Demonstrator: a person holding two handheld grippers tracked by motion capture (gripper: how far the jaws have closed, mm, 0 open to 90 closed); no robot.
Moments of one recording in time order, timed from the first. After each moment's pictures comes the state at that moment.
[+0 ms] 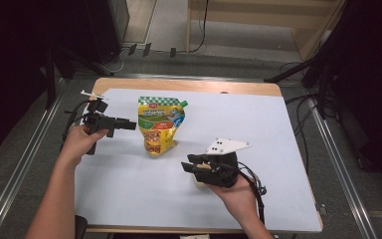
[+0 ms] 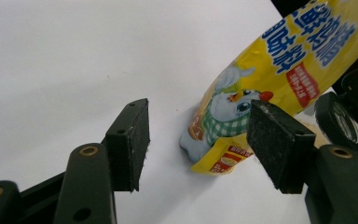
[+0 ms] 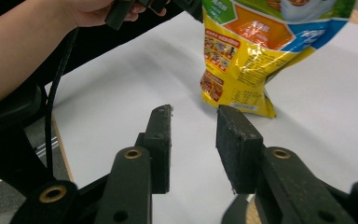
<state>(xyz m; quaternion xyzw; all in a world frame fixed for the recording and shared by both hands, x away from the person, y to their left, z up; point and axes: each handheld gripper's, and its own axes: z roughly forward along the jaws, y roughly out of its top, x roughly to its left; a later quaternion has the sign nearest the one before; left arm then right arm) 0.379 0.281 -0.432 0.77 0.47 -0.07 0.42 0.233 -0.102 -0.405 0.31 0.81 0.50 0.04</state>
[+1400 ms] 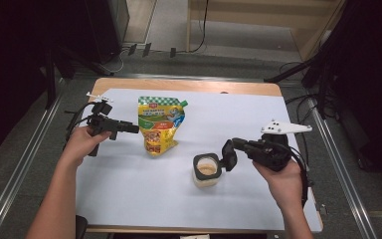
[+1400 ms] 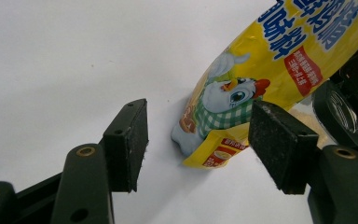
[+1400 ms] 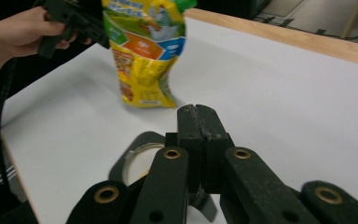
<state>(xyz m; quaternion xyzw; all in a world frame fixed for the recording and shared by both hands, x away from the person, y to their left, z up) 0.378 0.275 -0.436 0.78 0.46 -0.09 0.42 0.258 -0.209 -0.375 0.39 0.77 0.49 0.09</state>
